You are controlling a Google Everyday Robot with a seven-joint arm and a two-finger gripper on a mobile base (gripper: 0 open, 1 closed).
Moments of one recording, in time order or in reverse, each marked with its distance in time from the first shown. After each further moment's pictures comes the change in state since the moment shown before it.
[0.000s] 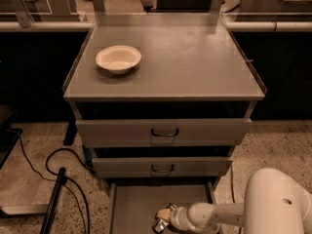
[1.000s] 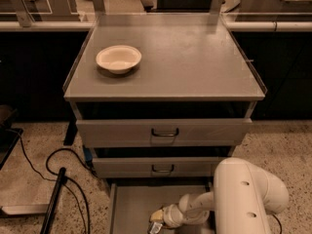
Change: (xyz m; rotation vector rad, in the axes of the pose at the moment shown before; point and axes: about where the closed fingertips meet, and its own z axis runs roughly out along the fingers) arm 0.019 0.000 0.050 0.060 0.201 -0.007
